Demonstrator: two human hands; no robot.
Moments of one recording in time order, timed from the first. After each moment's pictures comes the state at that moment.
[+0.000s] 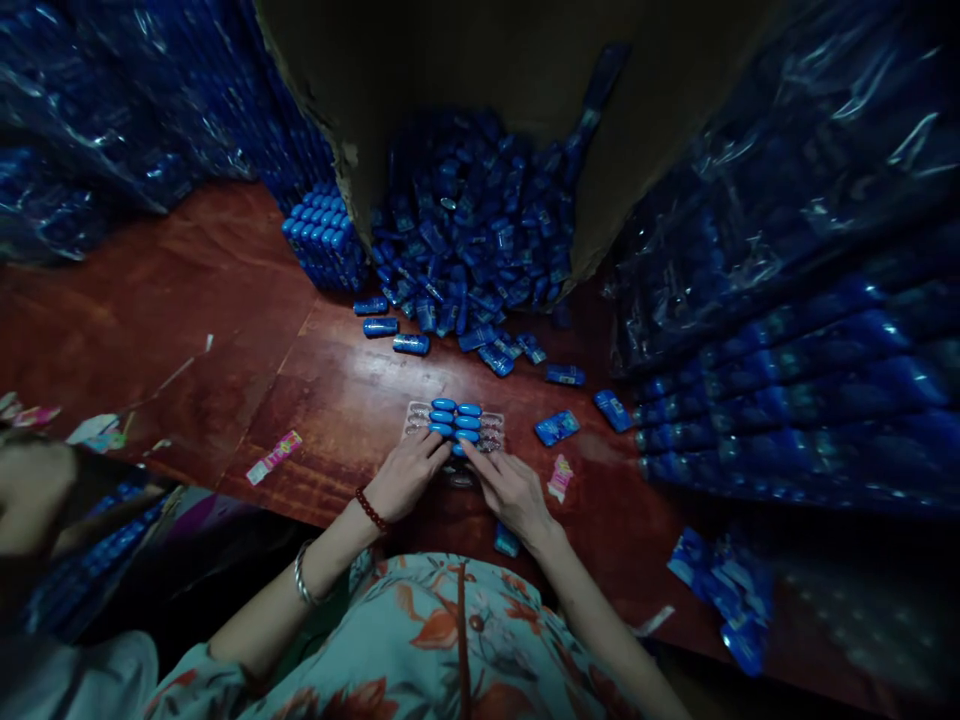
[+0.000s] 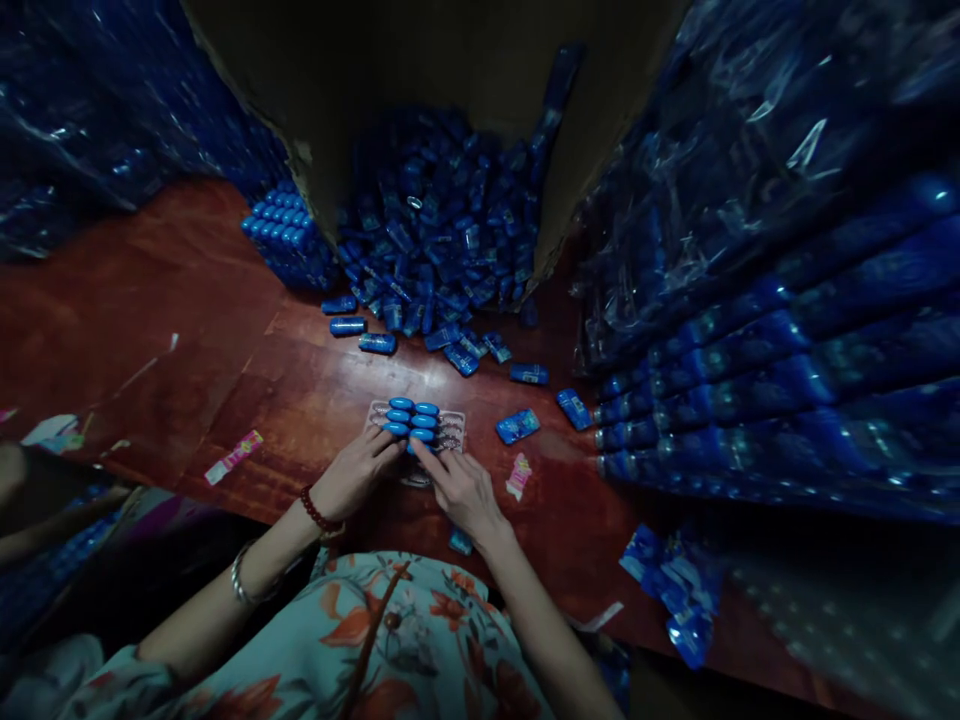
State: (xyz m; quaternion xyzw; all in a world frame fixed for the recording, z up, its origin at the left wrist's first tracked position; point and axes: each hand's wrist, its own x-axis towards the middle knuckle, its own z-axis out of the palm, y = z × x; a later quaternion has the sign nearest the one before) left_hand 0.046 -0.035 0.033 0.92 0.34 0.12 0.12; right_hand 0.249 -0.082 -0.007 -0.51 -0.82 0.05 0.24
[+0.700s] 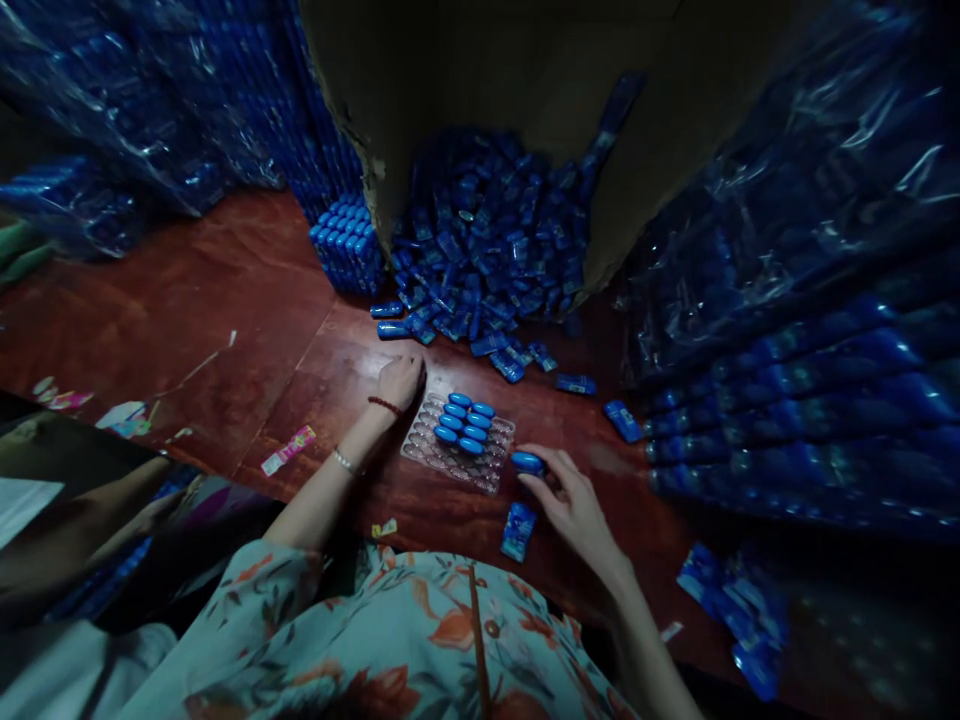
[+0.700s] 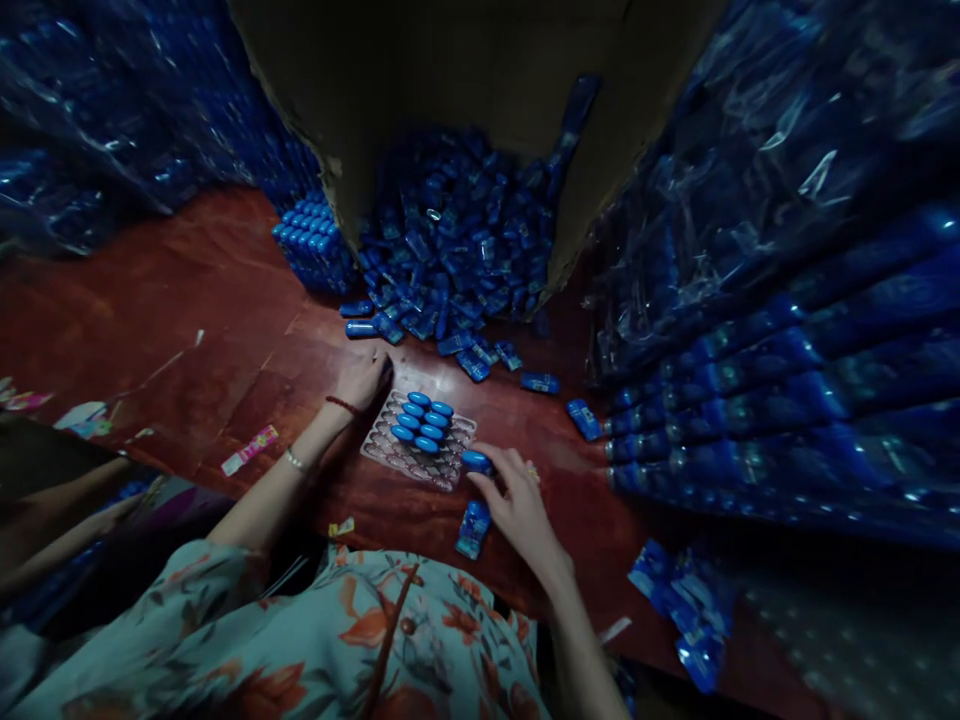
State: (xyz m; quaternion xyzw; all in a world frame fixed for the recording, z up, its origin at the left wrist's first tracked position) left_hand 0.040 0.089 0.017 0.79 0.61 0.03 0.06; right_hand 0.286 -0.090 0.031 -0.61 -0.69 0.27 0.29
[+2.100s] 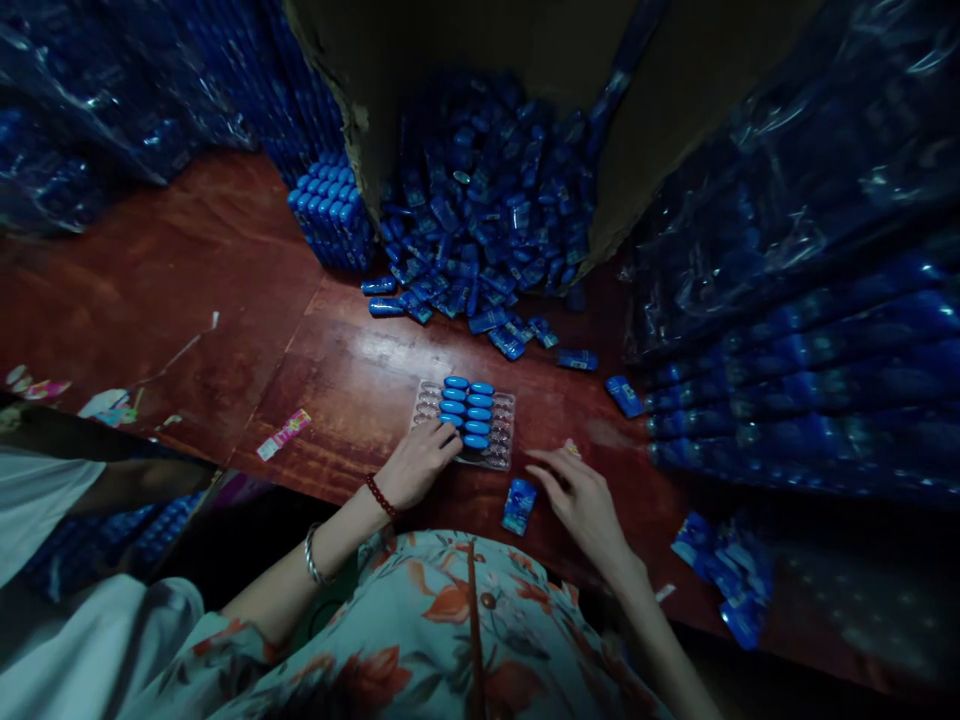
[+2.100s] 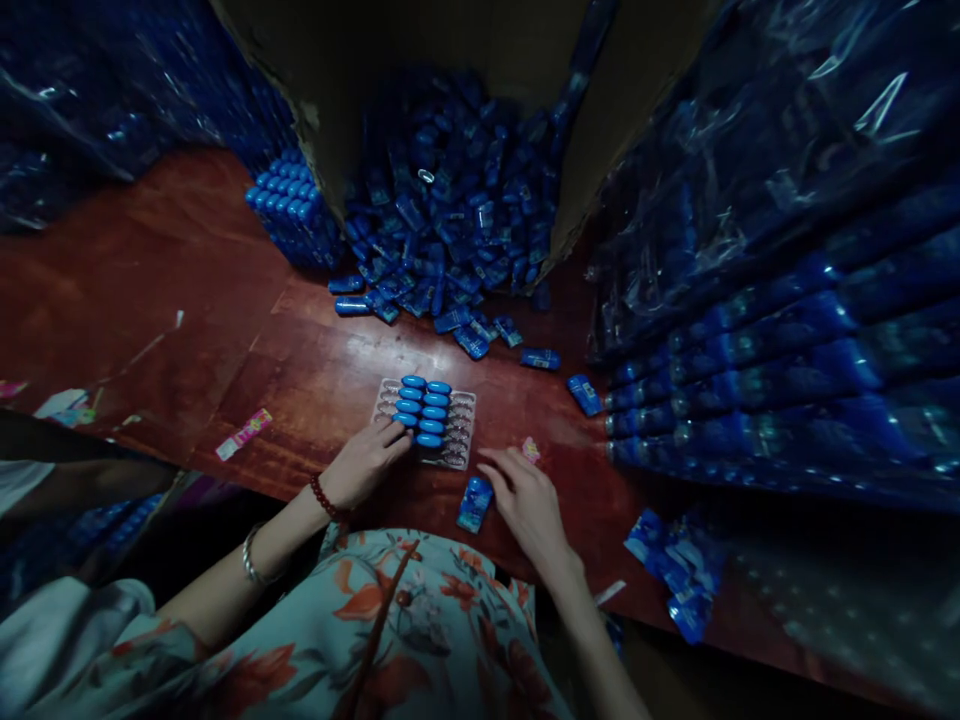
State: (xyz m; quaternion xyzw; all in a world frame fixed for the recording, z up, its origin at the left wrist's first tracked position) left_hand 0.047 -0.041 0.033 0.93 0.35 0.09 0.11; right_hand 0.288 -0.115 0.027 -0.63 -0.69 0.22 0.26
